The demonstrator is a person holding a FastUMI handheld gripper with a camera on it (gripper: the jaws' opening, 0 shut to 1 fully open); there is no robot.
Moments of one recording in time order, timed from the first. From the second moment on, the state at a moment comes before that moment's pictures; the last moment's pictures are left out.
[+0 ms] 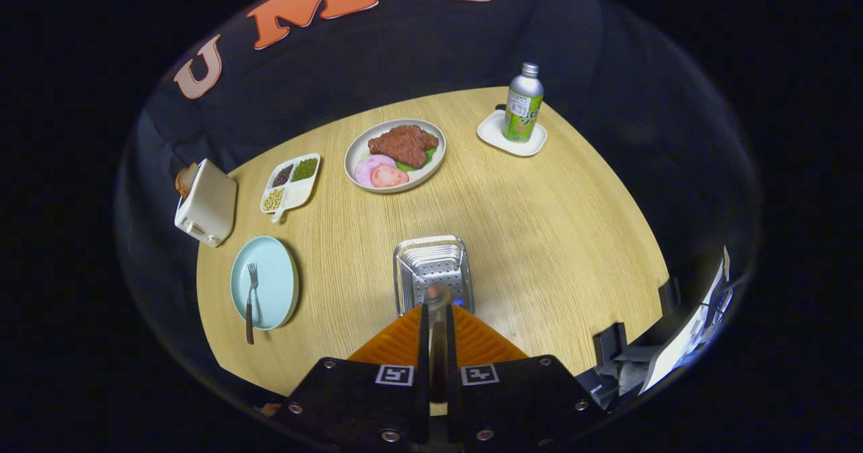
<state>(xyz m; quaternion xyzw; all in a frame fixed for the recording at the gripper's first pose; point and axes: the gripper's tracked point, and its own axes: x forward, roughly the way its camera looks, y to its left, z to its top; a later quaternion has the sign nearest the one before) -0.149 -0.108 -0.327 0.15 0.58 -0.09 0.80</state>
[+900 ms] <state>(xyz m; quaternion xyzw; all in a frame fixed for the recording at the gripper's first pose) -0.021 -0.069 -0.134 0.12 0.15 -0.09 0.98</state>
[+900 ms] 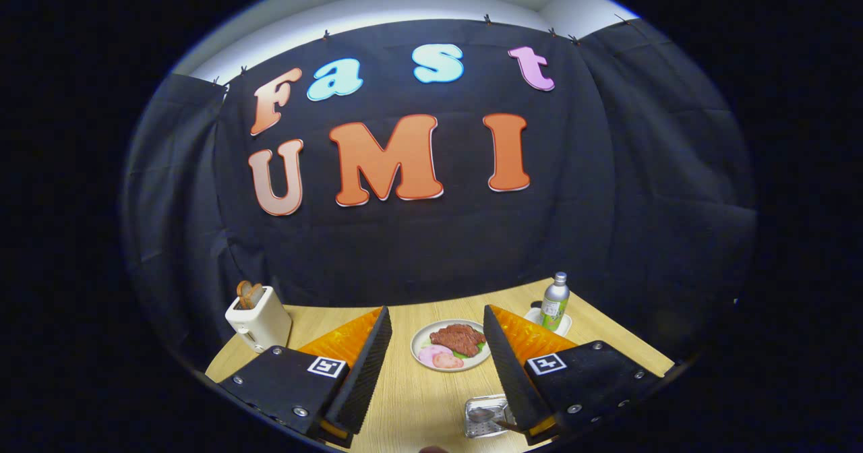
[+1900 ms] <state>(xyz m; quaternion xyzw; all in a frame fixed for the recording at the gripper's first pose) 0.030 0.171 -0.159 0.06 0.17 0.09 0.98</state>
